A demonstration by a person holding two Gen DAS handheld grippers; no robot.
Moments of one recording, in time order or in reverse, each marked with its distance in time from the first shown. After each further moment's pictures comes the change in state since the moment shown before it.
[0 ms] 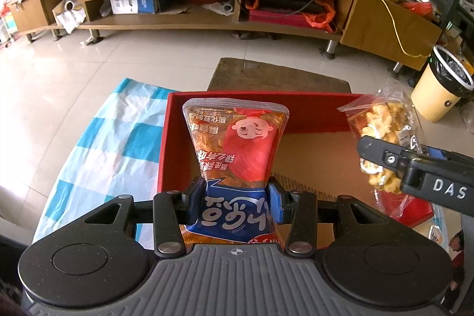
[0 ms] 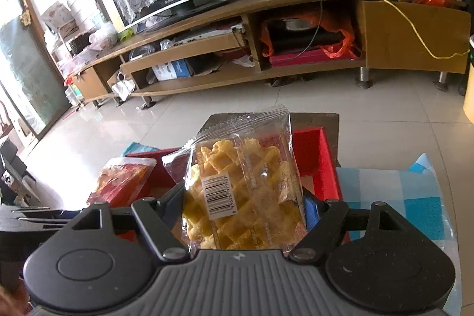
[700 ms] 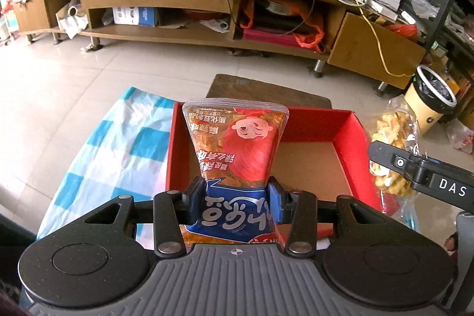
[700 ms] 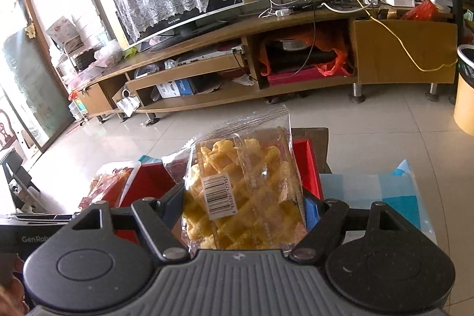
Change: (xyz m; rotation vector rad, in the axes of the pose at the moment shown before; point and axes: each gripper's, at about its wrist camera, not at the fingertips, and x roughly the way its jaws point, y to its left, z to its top) left arm -0.045 0.006 -0.011 -0.038 -0.070 -0.047; right arm -0.050 -0.004 -0.004 0.031 -0.080 -0.005
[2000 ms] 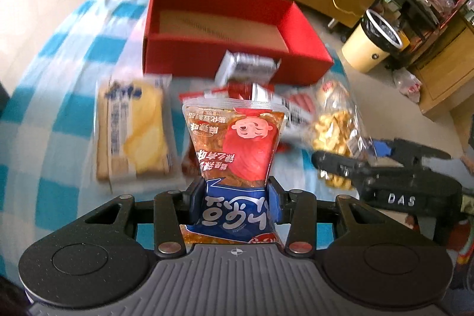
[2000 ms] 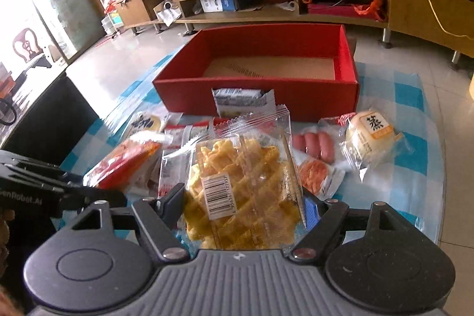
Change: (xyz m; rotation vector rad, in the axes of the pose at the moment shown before) left arm -0.074 0.015 -0.138 -0.026 0.214 -0.229; right arm -0.087 0.025 -0.127 -0.179 0.256 0.082
